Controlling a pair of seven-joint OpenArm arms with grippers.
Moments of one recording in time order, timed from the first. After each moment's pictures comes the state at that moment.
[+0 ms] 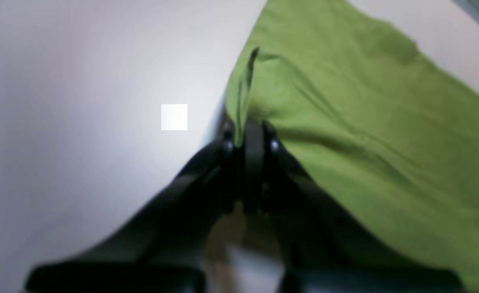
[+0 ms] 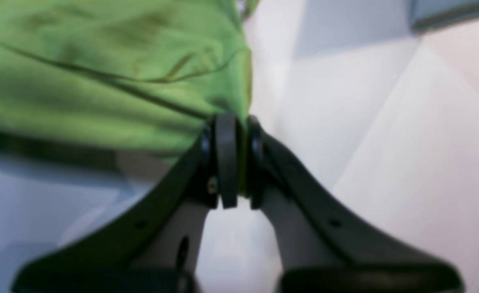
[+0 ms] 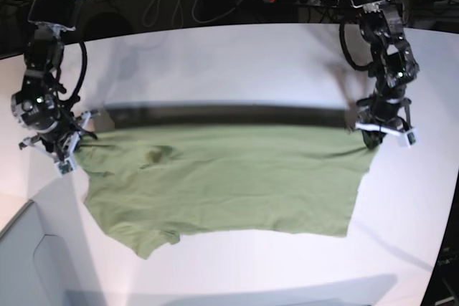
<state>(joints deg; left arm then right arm) 7.8 -11.4 -24.6 92.4 -29.4 -5.3 34.1 0.1 16.7 16.6 97.5 2.5 33.5 -57.6</state>
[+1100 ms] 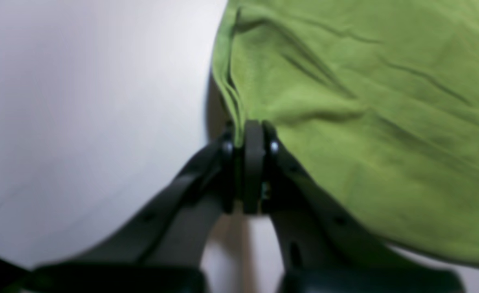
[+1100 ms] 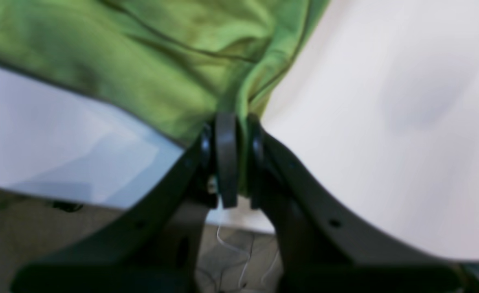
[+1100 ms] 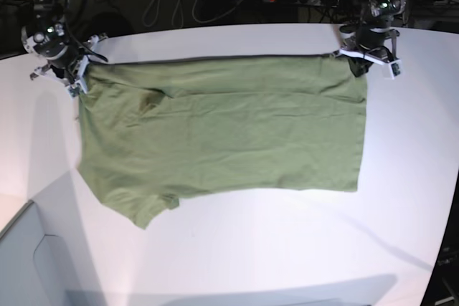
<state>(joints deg) 33.5 -7.2 -25.0 105.3 -29.3 -5.1 33.1 -25.2 17.0 18.9 102.6 2.6 33.5 -48.9</state>
